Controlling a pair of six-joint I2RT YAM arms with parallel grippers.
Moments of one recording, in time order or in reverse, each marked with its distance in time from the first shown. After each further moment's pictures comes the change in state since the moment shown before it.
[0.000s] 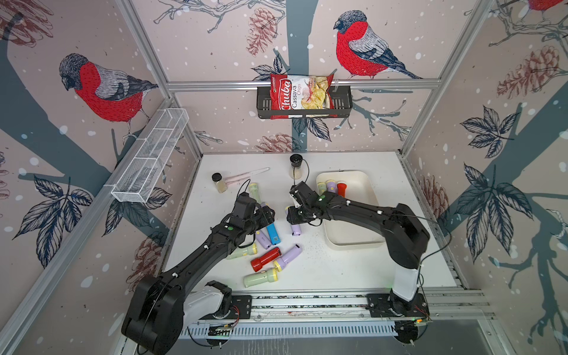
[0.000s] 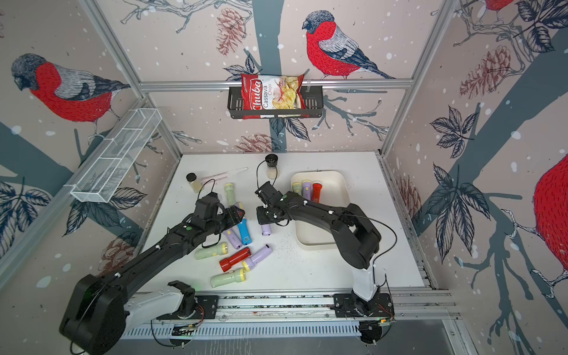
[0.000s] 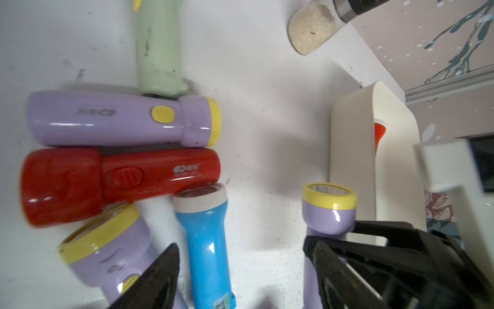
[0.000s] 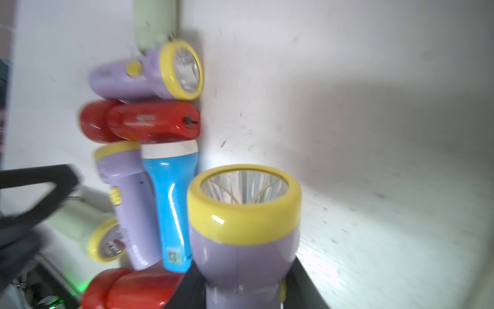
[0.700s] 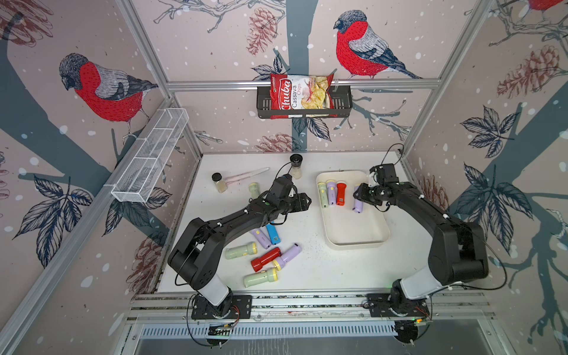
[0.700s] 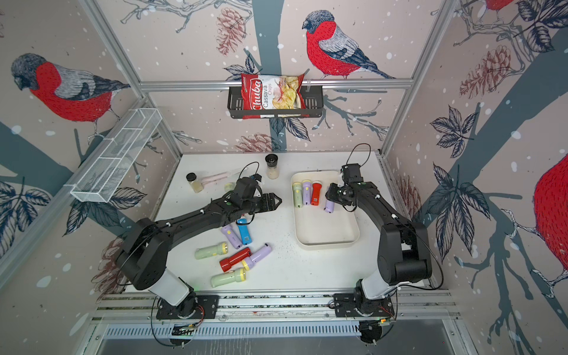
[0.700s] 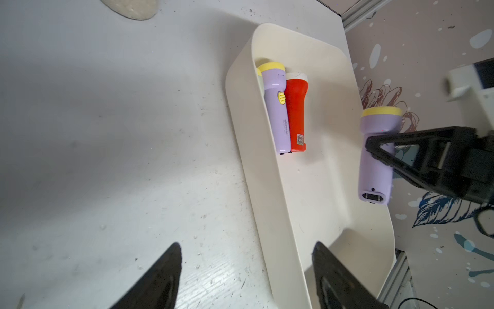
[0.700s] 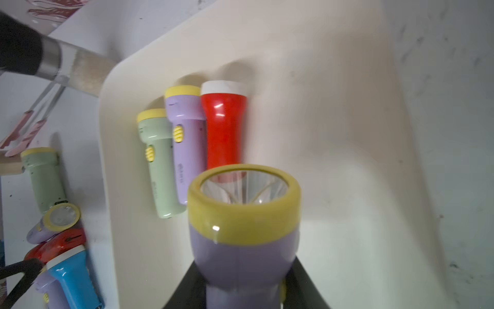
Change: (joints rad) left arm -0.212 0.473 0.399 0.122 0.101 0.109; right arm -0.759 -0.237 -0.258 -0.031 -0.175 -0.222
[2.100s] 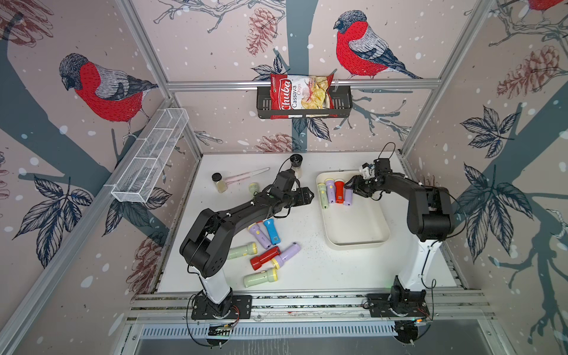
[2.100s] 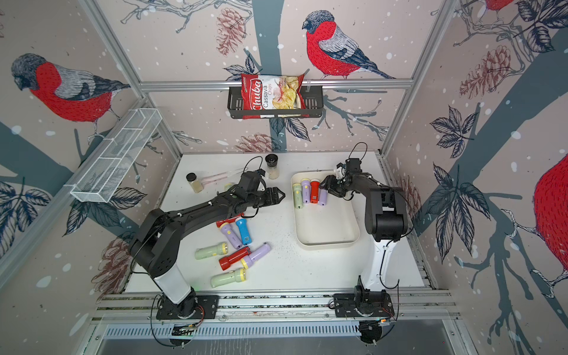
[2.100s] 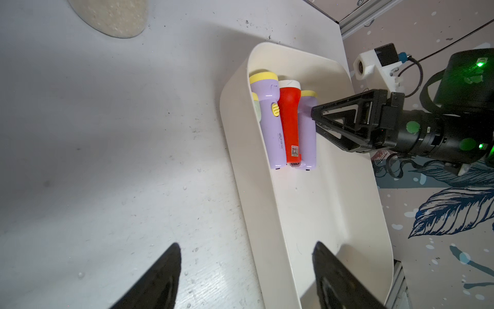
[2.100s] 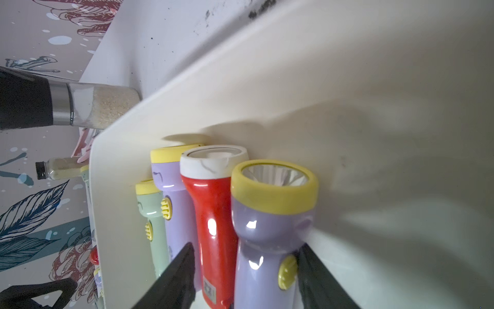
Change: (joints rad) left arm 0.023 0.094 0.094 0.004 0.023 0.000; right arm -0.075 0.426 0.270 0.139 -0.340 -0.014
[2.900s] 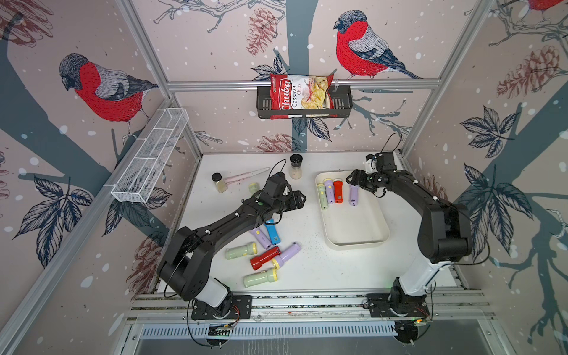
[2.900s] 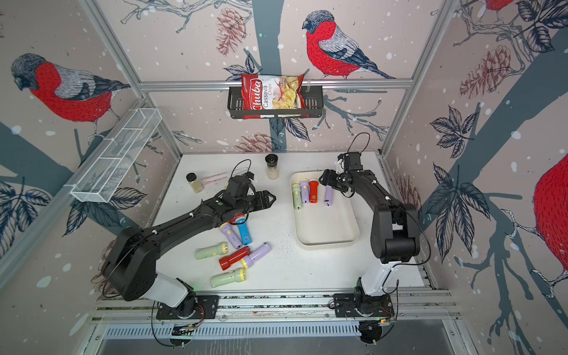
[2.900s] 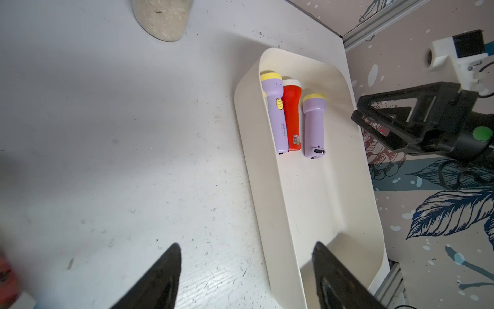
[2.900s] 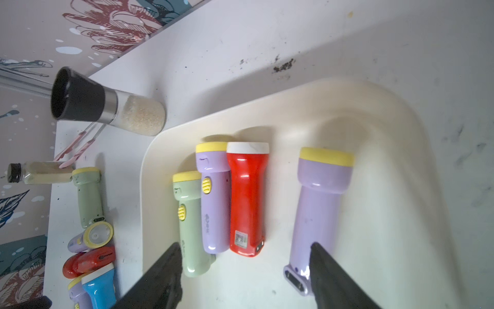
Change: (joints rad) left arm 0.005 -0.247 -0.142 -0.105 -0.079 -0.027; right arm 0.091 -0.301 -0.094 -0.062 0.248 -0.015
